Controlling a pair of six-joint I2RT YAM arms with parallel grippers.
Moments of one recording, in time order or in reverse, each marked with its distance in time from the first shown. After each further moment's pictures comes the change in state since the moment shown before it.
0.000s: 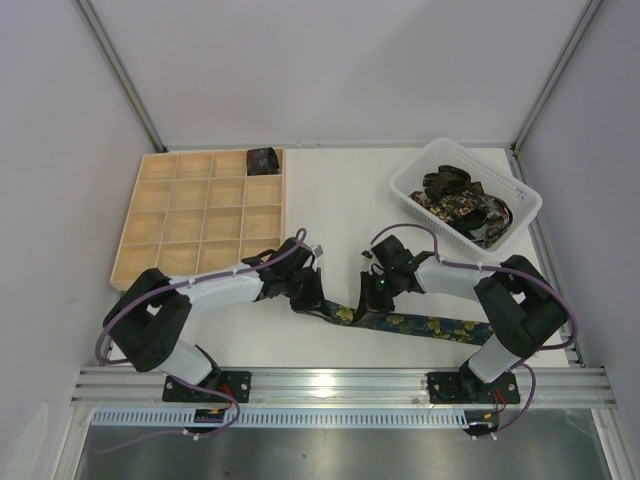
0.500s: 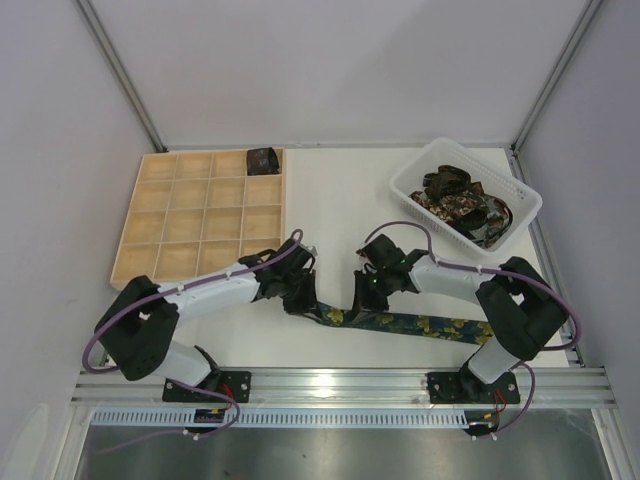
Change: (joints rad) left arm -0.027 -0.082 0.027 -0.175 -0.133 0.003; right arm 0.070 -0.010 0.052 -0.072 0.082 0.070
